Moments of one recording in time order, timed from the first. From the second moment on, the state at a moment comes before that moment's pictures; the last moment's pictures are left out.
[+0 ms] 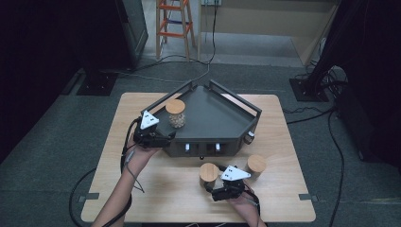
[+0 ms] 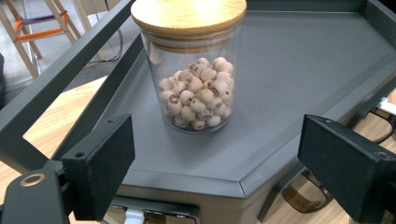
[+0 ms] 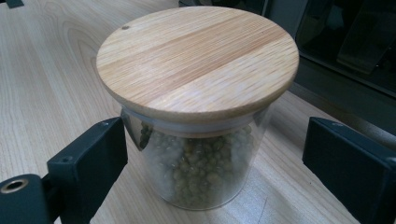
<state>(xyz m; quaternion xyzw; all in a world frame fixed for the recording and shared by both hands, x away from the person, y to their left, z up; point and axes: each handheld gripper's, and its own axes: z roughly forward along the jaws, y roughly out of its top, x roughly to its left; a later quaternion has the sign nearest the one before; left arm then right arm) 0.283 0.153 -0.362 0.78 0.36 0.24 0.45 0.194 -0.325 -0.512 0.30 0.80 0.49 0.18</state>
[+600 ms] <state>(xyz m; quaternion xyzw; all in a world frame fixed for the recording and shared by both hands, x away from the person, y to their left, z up) 0.264 0.160 -0.379 0.77 0.36 0.24 0.46 0.194 -0.325 -0.512 0.30 0.80 0.49 0.18</state>
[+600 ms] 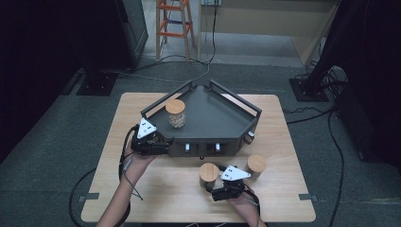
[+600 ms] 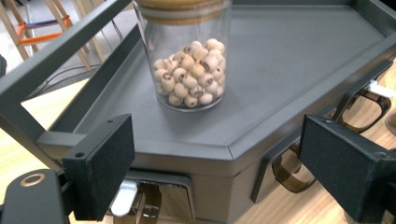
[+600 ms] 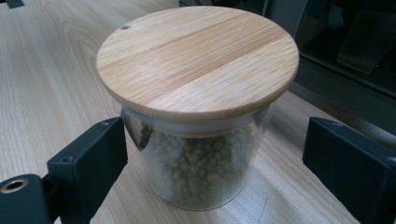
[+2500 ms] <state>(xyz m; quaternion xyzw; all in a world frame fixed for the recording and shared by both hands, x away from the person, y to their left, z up) 0.230 0.169 -0.404 0.78 0.35 0.26 0.45 0.193 -0.324 -0.512 0.30 0.80 0.49 0.18</state>
